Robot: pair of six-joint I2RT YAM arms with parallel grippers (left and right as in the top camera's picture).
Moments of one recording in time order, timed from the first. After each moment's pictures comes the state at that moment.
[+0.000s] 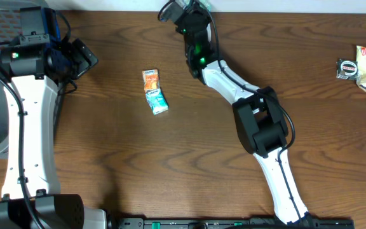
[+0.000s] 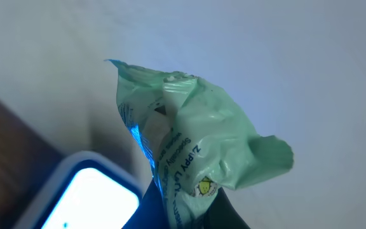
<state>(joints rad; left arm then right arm) 0.12 1.61 1.71 -1.18 -0.06 -0.59 0.50 2.52 1.98 0.44 0.46 -0.84</state>
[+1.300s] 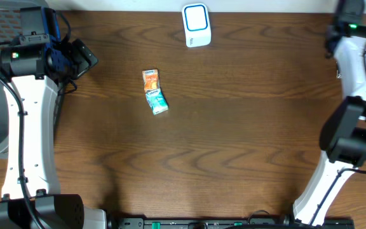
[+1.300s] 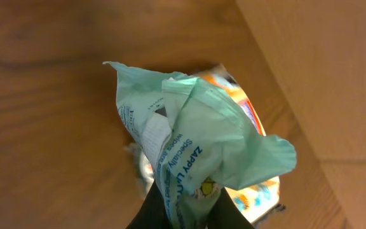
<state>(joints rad) 0.12 1.61 1.71 -1.18 -0.06 -0.59 -0.24 2.22 1.99 -0.66 0.54 -0.06</state>
